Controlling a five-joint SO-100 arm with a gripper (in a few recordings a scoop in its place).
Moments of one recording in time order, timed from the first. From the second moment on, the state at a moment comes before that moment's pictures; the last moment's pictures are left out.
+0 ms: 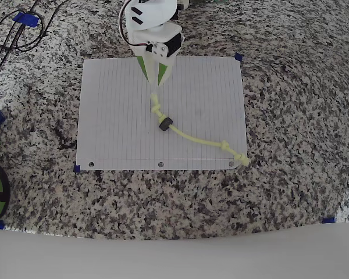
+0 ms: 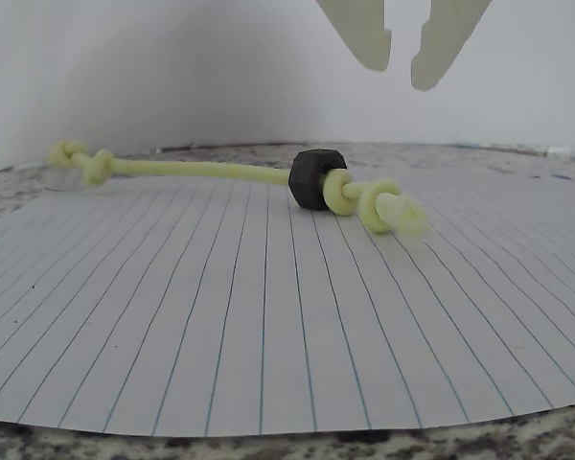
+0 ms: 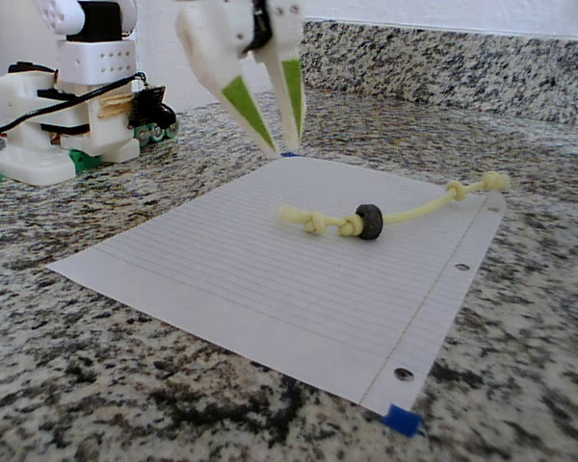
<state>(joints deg) -1.4 125.0 141.6 46.1 -28.6</state>
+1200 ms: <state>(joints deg) 2.2 100.5 131.9 35.8 -6.2</state>
